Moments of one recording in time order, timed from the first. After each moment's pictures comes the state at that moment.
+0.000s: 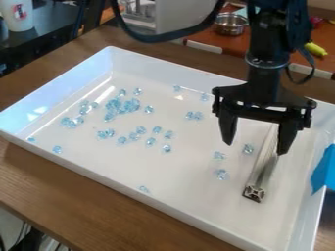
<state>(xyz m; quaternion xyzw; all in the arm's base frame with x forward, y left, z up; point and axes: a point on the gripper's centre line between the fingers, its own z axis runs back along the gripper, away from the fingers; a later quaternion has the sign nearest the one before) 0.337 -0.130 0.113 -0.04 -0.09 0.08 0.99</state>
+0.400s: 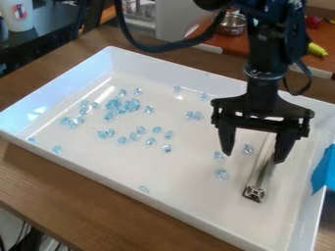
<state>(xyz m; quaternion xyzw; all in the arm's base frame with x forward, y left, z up) 0.332 -0.132 0.100 -0.04 -0.06 0.10 0.99</state>
